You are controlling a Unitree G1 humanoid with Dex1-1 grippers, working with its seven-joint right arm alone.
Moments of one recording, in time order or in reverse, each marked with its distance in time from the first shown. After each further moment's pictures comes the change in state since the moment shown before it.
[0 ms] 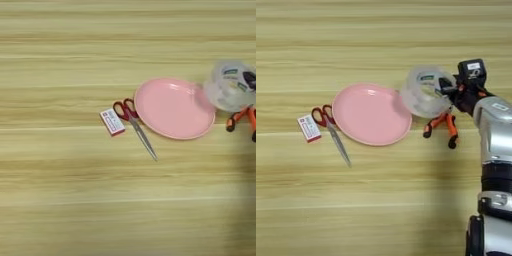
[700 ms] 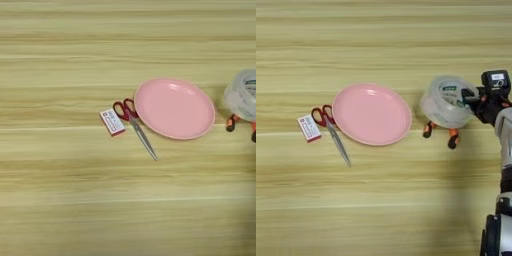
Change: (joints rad) arm 0.002 -0.066 0.007 0.220 -0.006 -0.088 0.000
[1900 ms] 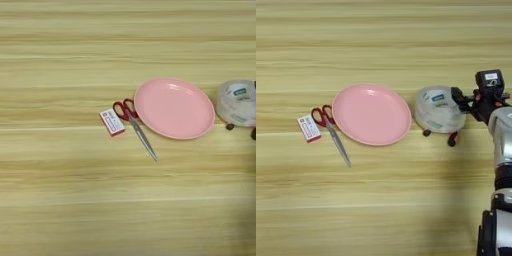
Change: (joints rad) arm -0.022 0.006 0.015 0.000 0.014 -0.099 -0.024
